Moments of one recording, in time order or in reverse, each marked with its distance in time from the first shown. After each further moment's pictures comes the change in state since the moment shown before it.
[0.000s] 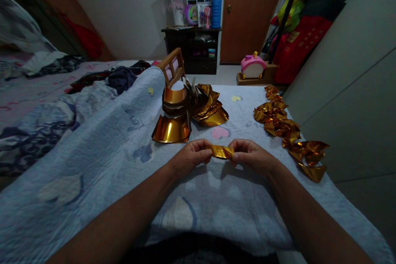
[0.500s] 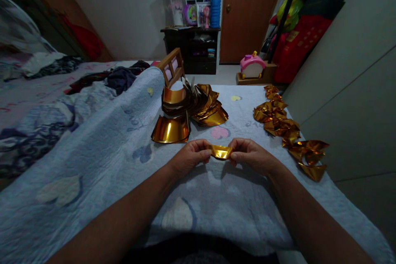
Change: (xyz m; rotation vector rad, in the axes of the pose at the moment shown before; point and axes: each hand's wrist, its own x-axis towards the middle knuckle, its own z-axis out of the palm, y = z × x) left_hand -0.001 0.002 0.001 0.064 0.026 0.007; right_hand 0.000 -0.002 0.001 -0.031 0.025 -0.017
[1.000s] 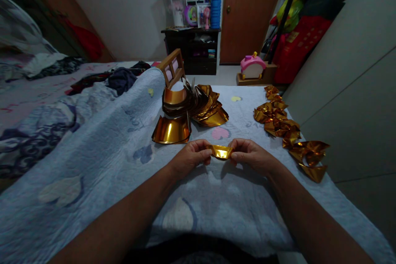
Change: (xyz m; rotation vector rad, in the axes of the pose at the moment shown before) left_hand -0.001 0.002 0.003 -0.057 0.012 -0.008; right_hand 0.001 0.002 -0.002 -0.001 -0.008 0.004
